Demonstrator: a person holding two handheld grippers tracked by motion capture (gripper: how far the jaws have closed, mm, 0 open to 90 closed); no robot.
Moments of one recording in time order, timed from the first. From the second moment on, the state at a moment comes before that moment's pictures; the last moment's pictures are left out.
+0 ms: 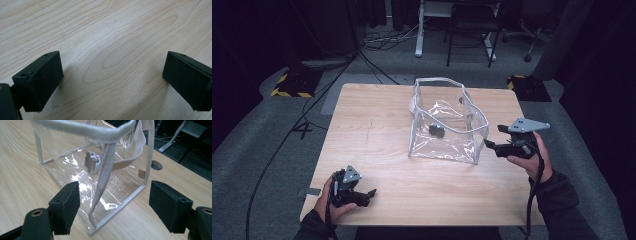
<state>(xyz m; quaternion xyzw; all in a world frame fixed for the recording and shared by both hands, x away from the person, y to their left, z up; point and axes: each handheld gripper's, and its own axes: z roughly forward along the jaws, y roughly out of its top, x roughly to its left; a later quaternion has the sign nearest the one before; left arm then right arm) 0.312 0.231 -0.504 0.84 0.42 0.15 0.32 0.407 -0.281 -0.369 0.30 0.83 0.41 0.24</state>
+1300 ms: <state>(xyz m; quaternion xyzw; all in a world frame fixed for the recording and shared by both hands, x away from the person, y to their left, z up) 0.312 0.231 -0.504 0.84 0.42 0.15 0.32 0.395 -0.305 -0.438 0.33 0.85 0.35 0.21</state>
